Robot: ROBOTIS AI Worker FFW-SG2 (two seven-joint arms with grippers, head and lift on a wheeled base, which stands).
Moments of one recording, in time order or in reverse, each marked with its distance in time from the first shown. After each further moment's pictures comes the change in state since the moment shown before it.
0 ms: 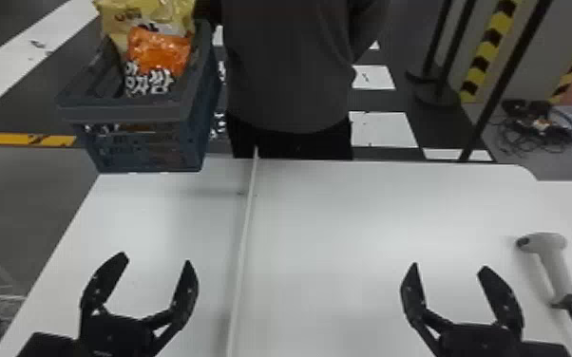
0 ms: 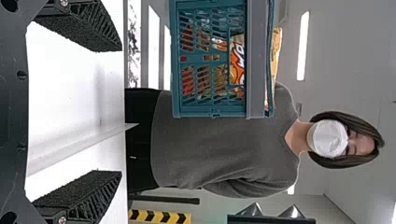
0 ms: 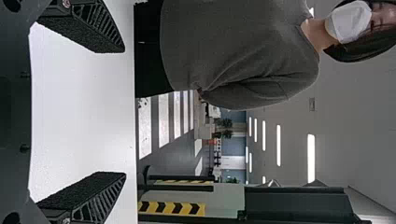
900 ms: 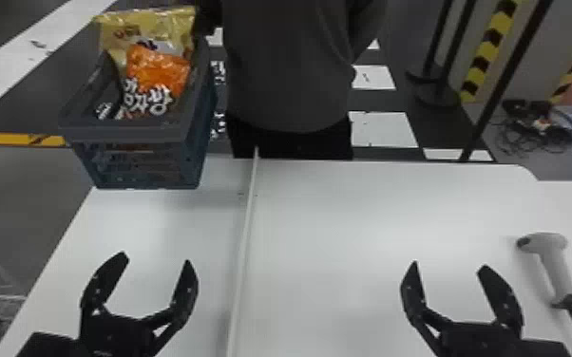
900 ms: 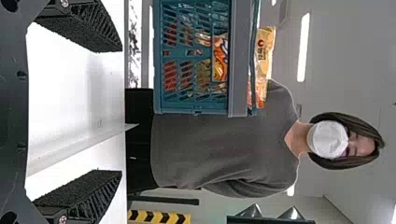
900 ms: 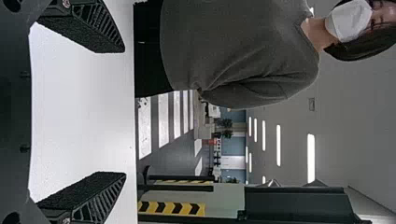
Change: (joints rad) left arm 0.001 -0.002 0.001 -0.001 0.003 0.001 -0.003; right arm -0.007 0.000 0.000 0.006 -0.002 0.000 0.000
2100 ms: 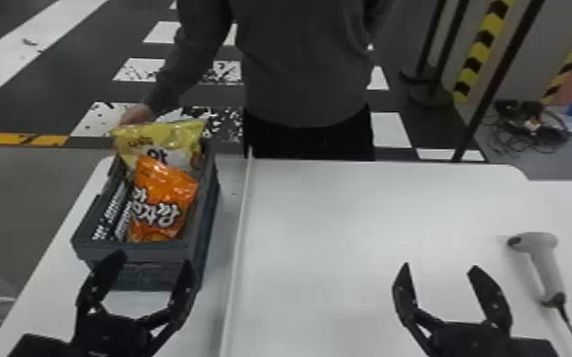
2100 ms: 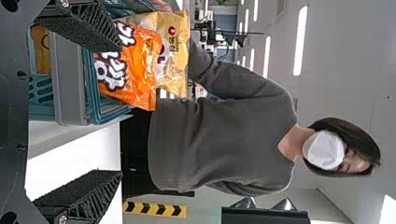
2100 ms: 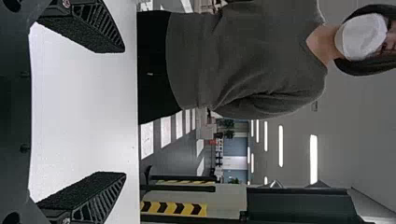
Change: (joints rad) left arm 0.008 0.010 -0.015 -0.030 0.003 0.002 -0.011; right arm -0.001 0.000 0.002 0.006 0.003 0.006 0.000
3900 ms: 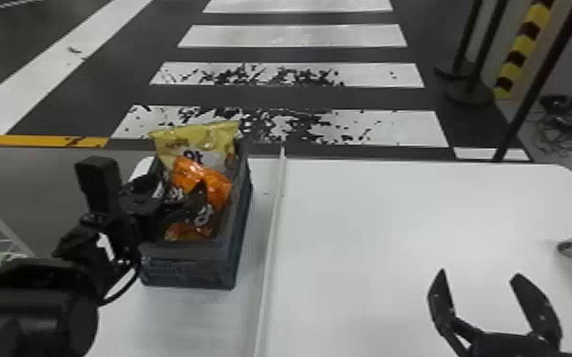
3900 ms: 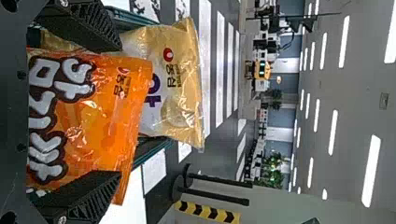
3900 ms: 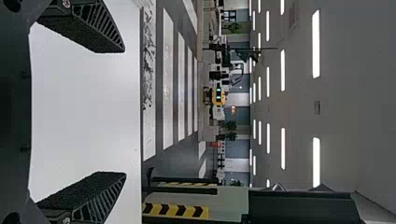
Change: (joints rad) left arm -0.523 0.052 0.164 0.087 0.087 0.772 -0.208; right arm 0.019 -0.002 0.004 -0.021 0.007 0.014 0.000
